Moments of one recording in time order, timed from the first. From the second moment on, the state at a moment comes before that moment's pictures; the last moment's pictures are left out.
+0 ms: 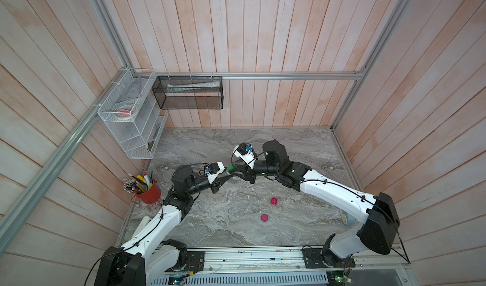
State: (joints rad) left arm -0.29 1.04 0.52 0.42 0.77 0.33; right arm 0.85 1.52 1.24 -0.10 -0.49 -0.06
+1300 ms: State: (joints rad) left arm -0.35 0.93 0.44 0.44 0.07 0.43; right arm 0.93 1.79 1.41 0.15 -0.30 0.52
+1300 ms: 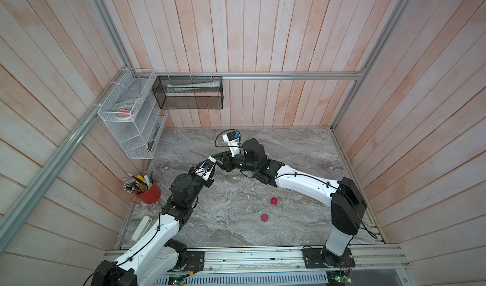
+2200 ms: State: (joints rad) left arm -0.34 0.92 0.44 0.44 0.07 0.39; right arm 0.94 1.79 1.40 0.19 -0.27 0.53
